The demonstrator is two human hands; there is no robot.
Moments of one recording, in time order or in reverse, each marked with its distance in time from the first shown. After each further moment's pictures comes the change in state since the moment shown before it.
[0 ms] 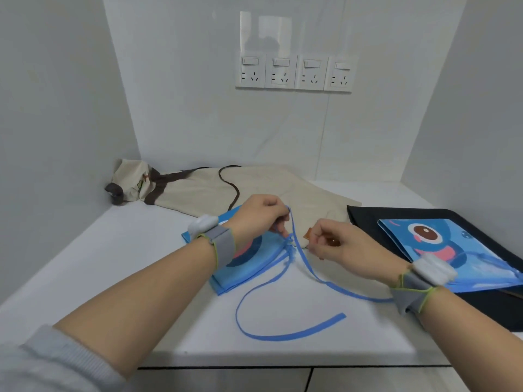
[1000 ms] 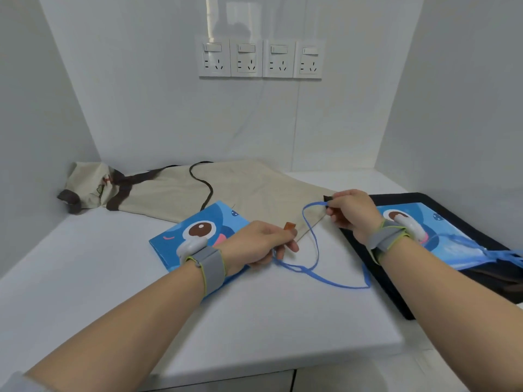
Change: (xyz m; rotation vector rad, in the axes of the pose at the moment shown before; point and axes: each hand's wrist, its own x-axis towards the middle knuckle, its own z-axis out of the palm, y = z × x) left_hand -0.005 -0.019 0.038 0.112 -0.322 -0.160; right_hand 0.046 0.065 -0.048 0.541 0.576 0.557
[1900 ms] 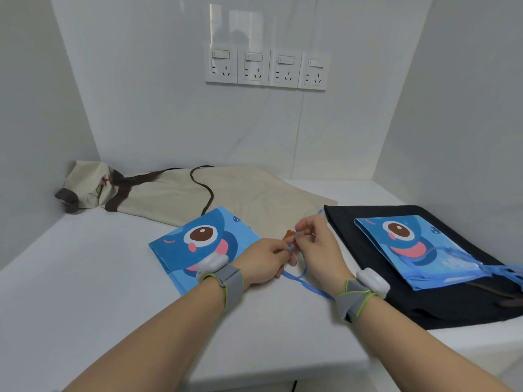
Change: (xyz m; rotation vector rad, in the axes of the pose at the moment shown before) left_hand 0.016 -0.023 0.014 0.255 0.129 0.031; right_hand -0.067 0.043 0.062 -0.057 -0.112 -0.351
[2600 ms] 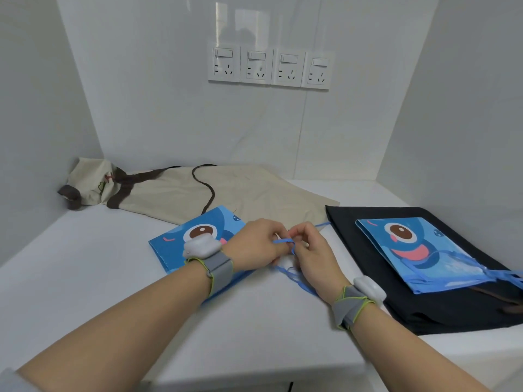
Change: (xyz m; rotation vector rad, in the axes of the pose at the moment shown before) left_hand -0.006 0.023 -0.027 0.182 0.064 0.148; right_hand 0.000 0.013 0.003 -0.010 -0.095 -0.039
